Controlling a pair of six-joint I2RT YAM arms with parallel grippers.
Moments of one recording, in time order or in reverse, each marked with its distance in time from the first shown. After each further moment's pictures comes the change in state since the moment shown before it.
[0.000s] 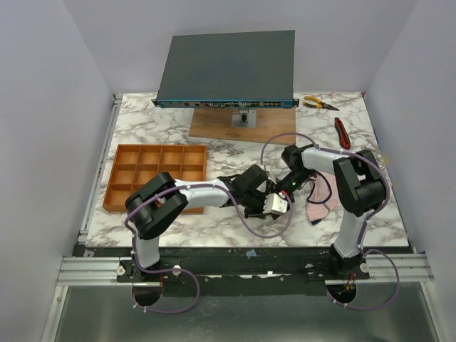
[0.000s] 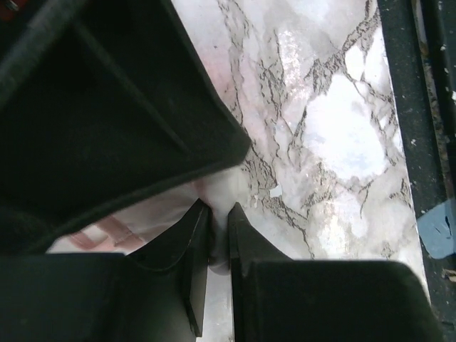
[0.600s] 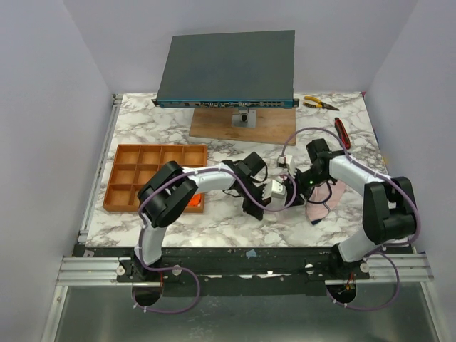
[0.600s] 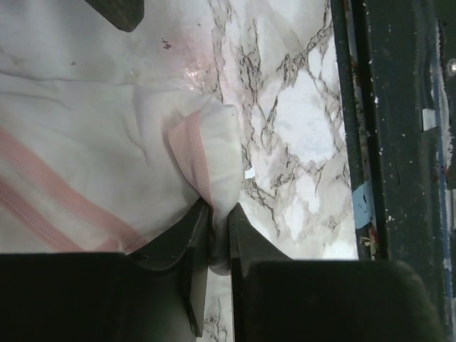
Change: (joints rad) left arm 0.116 0.139 0.206 -0.306 0.270 -0.076; right arm -0.156 -0.310 -0.164 0.225 0.164 0.107
